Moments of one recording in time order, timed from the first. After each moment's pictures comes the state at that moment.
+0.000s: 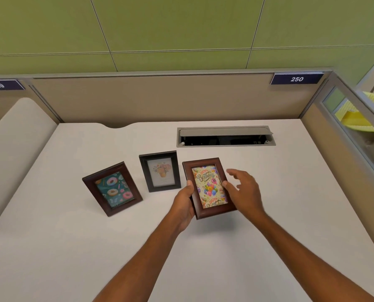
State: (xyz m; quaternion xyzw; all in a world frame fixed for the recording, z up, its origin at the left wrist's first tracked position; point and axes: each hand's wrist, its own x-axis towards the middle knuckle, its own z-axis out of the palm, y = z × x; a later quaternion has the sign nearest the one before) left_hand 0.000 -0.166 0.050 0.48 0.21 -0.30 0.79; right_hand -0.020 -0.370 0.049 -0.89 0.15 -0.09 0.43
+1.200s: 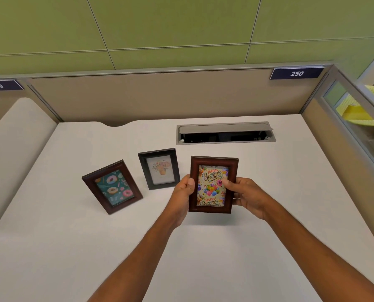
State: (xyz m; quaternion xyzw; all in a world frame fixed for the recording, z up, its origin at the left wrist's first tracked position) left_hand 0.001 -0.157 0.053 0.61 0.09 -0.25 0.74; right_hand -0.020 -0.393 0.057 -0.63 0.19 0.20 0.73
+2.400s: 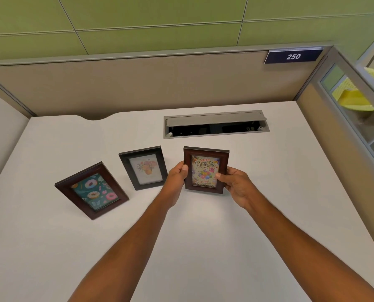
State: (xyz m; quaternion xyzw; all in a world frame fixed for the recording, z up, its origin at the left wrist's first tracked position) left_hand 0.082 -0.189 0.003 0.67 0.07 -0.28 0.69; right_hand 0.027 -0.404 0.000 -0.53 0.27 0.10 0.80
